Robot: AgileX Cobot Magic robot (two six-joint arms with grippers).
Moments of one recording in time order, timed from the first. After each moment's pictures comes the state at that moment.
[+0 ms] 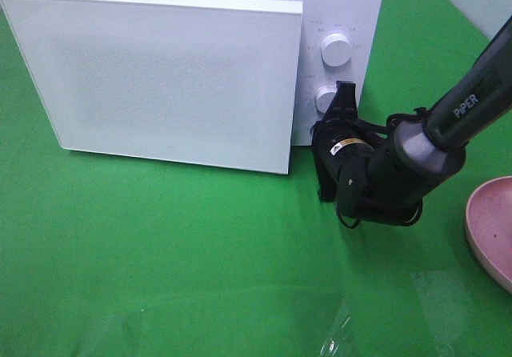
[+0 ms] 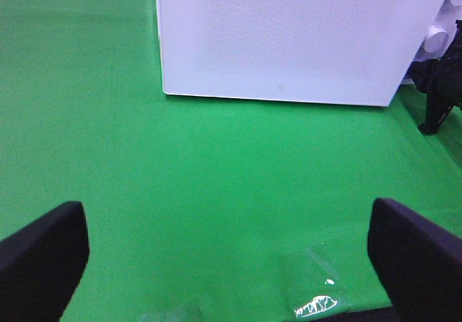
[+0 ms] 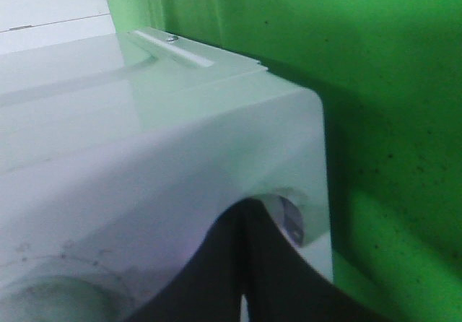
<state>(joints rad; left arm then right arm) 0.08 -0.01 -0.52 -0.29 1.09 0.20 0.57 2.24 -0.92 0.60 -1.00 1.47</state>
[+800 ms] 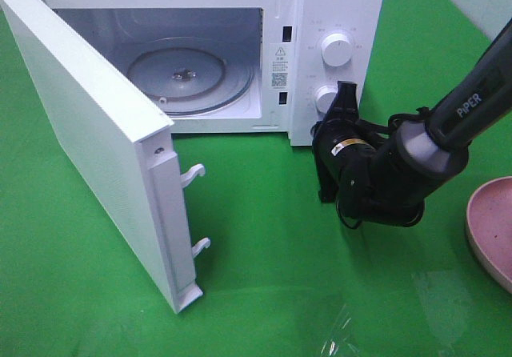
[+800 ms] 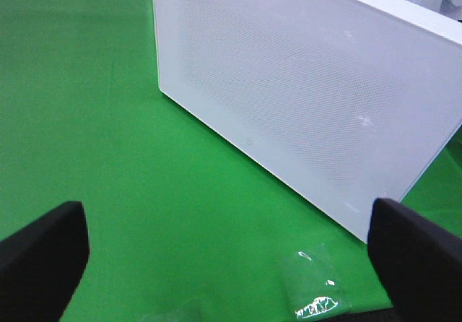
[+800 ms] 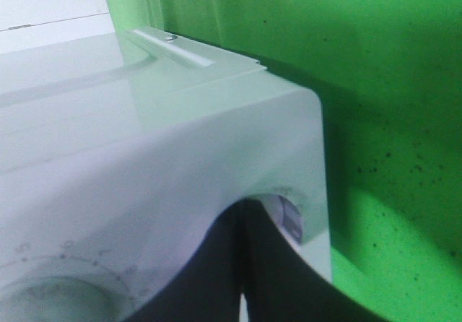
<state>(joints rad) 0.08 -0.01 -0.52 -0.29 1.09 0.20 0.57 2.21 -0.90 0.59 -1.00 1.48</state>
